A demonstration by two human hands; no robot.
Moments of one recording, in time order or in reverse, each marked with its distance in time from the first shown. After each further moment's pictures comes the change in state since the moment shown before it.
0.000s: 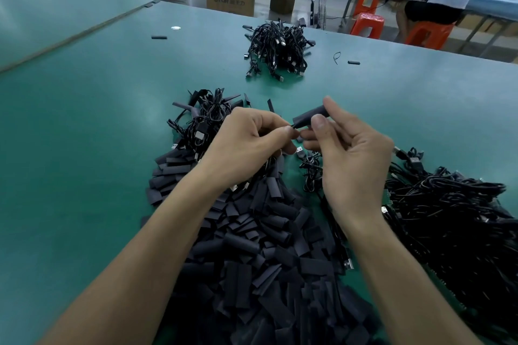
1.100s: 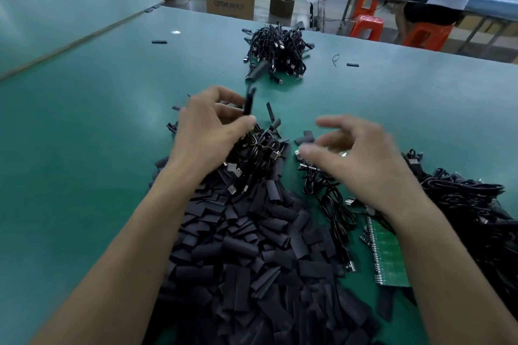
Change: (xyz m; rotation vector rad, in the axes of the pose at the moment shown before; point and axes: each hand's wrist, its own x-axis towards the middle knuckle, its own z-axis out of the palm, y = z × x) left_hand 0.011 -0.021 -0.030 0.054 0.313 -0.079; right_hand 0.025 -0.020 -0.040 -0.532 -0.489 0.137
